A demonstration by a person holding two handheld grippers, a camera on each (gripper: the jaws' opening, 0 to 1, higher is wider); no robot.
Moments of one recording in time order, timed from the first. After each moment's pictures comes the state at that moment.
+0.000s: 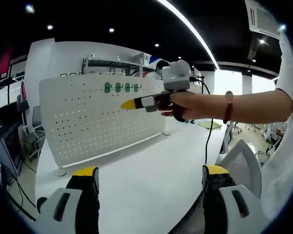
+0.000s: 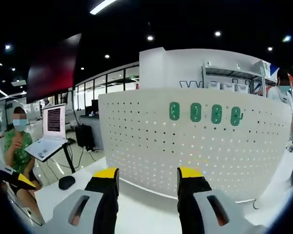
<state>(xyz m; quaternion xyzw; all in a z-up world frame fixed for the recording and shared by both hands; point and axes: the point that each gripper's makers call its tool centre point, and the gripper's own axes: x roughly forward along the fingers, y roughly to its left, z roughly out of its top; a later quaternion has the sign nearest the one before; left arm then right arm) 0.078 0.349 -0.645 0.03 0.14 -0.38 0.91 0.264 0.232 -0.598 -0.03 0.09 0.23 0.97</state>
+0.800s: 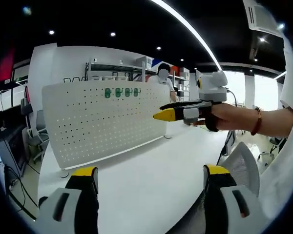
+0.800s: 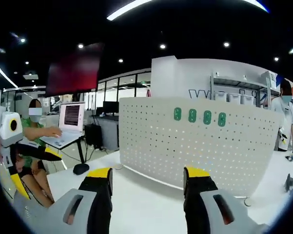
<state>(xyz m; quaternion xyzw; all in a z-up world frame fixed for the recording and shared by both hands) 0.069 0.339 -0.632 0.03 0.11 -0.37 0.92 0.170 0.199 -0.586 -0.04 0.04 0.27 0.96</state>
